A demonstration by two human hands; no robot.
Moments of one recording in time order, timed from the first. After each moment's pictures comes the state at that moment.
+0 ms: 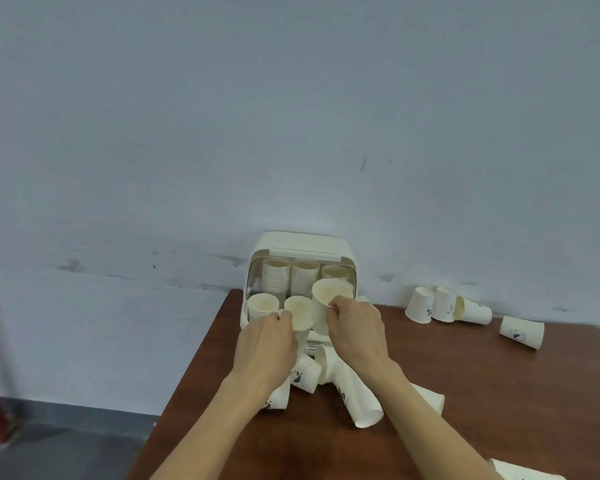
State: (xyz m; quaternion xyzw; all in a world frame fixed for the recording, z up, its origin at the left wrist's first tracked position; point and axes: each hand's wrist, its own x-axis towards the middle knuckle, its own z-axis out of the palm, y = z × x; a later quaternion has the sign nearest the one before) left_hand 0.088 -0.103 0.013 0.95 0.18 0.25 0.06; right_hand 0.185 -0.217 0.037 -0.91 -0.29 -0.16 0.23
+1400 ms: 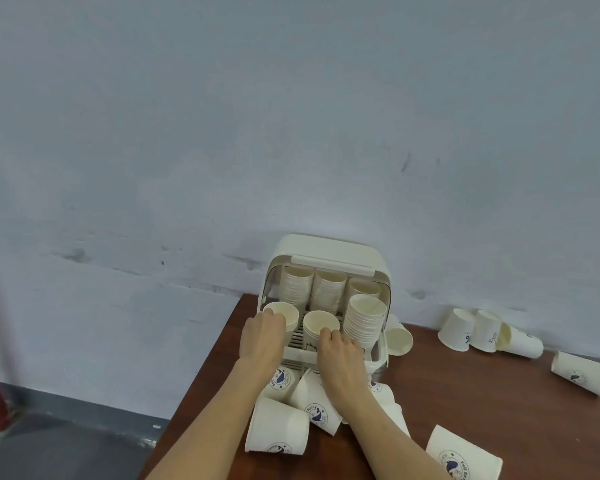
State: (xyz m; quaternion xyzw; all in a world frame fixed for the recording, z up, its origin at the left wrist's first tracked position) left_hand 0.180 -0.002 -0.039 0.95 0.27 0.16 0.00; right_hand 0.262 -0.119 -0.079 -0.90 -0.37 -0.21 0.04
